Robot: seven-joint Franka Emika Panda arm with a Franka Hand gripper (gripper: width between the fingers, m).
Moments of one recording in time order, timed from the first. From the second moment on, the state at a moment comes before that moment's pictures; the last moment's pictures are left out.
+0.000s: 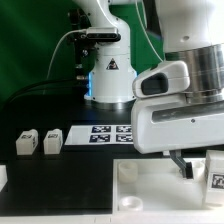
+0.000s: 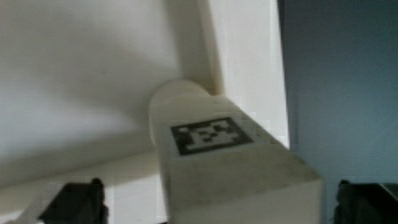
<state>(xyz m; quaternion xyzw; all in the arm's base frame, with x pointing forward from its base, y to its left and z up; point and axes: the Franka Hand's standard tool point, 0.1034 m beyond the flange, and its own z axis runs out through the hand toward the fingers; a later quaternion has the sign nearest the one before) 0.635 0.119 0.073 -0.99 0.08 -0.04 0.09</state>
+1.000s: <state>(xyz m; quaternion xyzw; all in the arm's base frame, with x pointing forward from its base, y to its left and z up) 0.631 0.115 0.068 -0.83 0.54 0.01 0.12</state>
